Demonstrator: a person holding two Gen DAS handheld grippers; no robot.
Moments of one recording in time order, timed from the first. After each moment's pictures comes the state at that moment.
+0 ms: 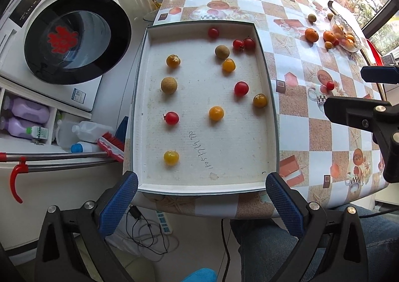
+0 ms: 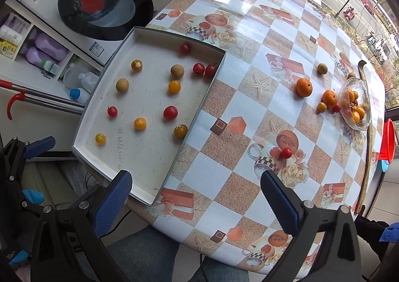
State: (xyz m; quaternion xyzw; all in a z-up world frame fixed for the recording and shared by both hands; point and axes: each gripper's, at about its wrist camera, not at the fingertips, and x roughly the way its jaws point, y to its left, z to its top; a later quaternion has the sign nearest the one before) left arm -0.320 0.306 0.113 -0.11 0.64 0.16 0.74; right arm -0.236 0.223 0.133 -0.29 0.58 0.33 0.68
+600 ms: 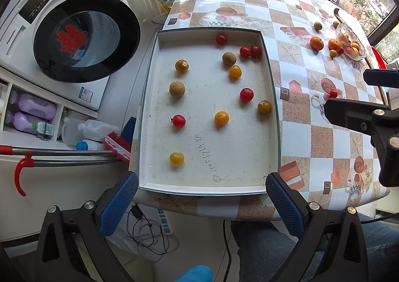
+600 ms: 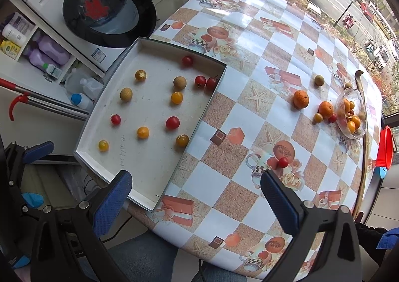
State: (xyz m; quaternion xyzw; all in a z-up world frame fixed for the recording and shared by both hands) left arm -0.322 0.309 0.121 -0.12 0.64 0.19 0.74; right arm -0.238 0.225 0.140 -0.29 0.57 0.34 0.69
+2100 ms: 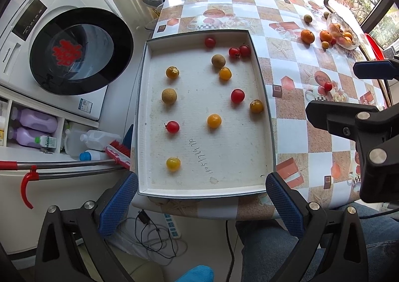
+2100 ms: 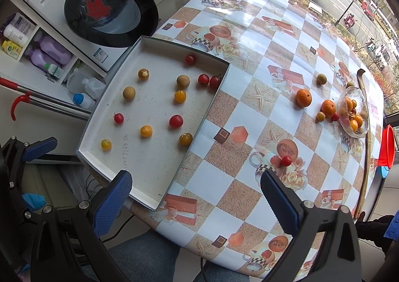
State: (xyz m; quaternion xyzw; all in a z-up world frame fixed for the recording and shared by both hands) left arm -0.313 0.293 0.125 -0.08 0.64 0.17 0.75; right arm -0.240 0.226 0.139 -0.28 0.57 0.34 0.69
